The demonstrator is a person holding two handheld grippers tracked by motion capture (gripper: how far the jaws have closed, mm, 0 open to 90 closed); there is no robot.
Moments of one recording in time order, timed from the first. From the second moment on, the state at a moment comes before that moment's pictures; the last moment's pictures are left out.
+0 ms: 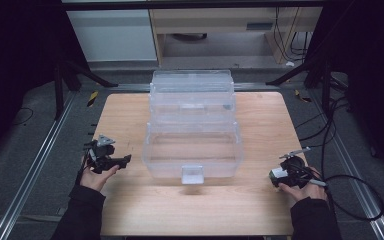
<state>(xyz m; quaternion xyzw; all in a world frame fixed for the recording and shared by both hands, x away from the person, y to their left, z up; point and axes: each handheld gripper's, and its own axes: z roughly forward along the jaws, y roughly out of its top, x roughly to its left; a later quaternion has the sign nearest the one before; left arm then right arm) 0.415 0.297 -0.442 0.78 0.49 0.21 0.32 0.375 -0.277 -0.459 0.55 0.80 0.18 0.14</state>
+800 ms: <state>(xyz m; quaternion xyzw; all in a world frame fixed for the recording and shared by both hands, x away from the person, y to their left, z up) 0.415 0.294 -0.440 0.79 0.49 0.21 0.31 0.375 -0.275 -0.433 0.54 0.79 0.24 0.16</state>
